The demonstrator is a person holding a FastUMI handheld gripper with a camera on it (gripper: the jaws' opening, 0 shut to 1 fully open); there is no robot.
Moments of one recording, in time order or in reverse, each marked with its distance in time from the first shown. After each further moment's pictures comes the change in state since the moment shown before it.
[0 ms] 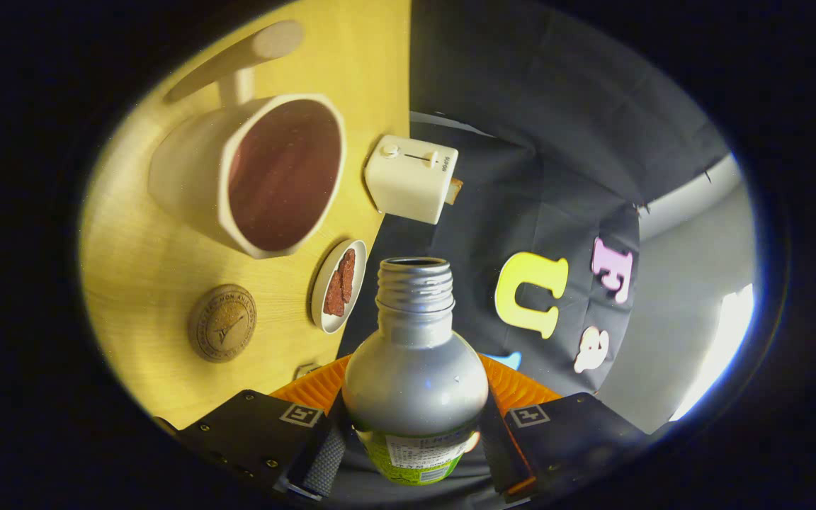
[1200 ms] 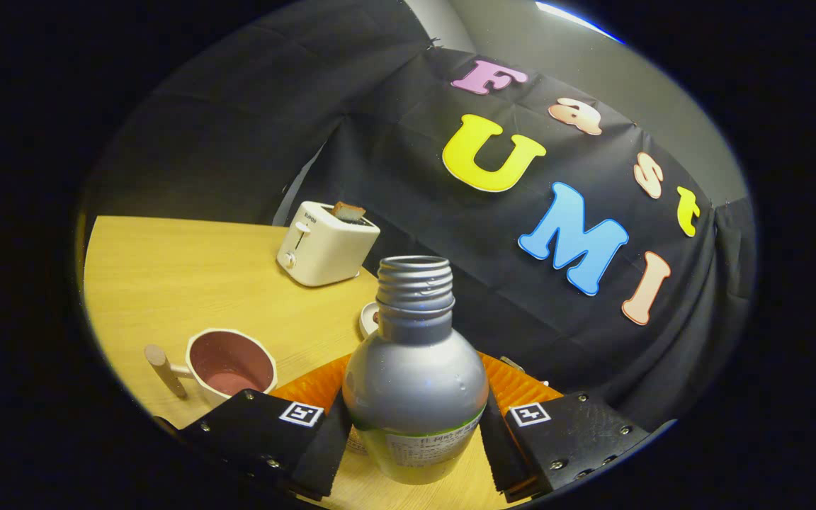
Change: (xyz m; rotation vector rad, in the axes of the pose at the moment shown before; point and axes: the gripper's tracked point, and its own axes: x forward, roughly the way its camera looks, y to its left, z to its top) arm -0.002 0.003 -0.006 1.216 -0.016 0.182
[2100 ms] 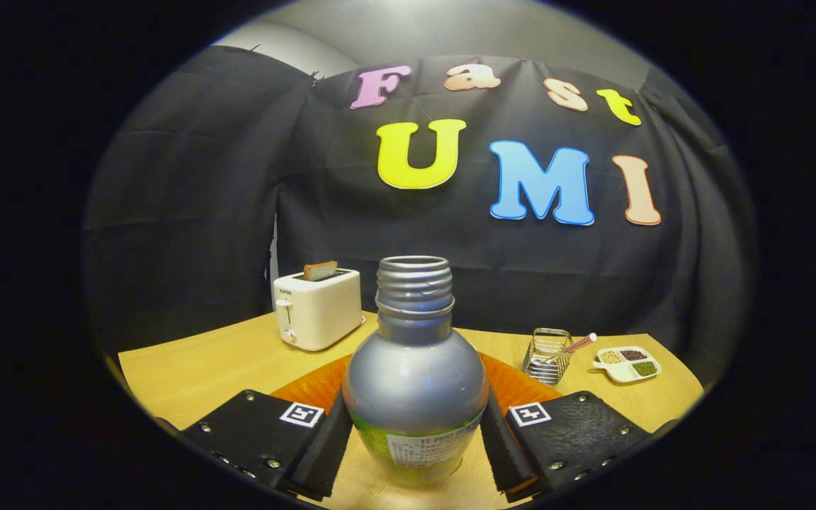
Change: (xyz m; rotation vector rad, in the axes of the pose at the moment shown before) arm 0.024 -0.023 -0.010 0.487 -0.091 0.031
